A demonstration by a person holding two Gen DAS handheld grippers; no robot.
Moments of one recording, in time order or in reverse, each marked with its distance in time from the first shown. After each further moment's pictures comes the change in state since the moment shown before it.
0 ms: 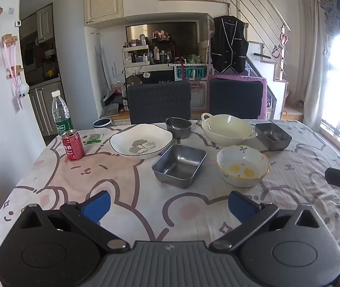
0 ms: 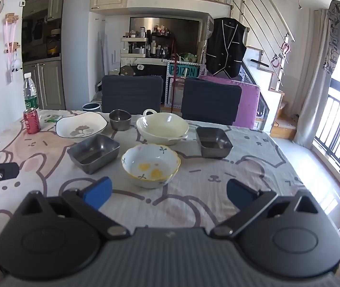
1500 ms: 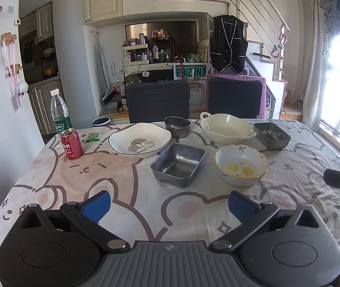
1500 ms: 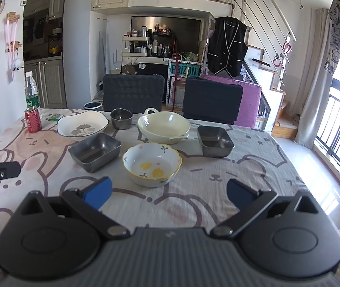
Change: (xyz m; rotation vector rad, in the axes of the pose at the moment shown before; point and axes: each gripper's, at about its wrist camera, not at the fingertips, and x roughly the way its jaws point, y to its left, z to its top) left arm 0.000 0.000 0.000 -0.001 0.004 -0.002; right arm -0.001 0.000 0.000 0.000 0.006 0.001
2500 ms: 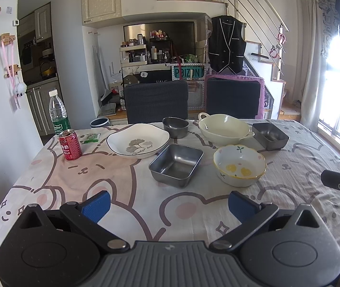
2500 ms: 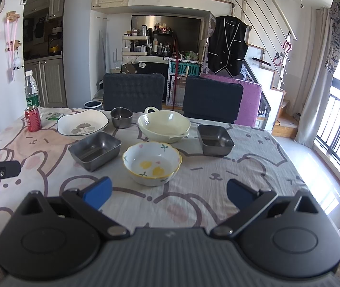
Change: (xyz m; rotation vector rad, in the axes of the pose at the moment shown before) left arm 0.003 -0.007 -0.002 -0.001 -0.003 -0.005; right arm 0.000 0.000 0.000 0.001 0.006 -0.002
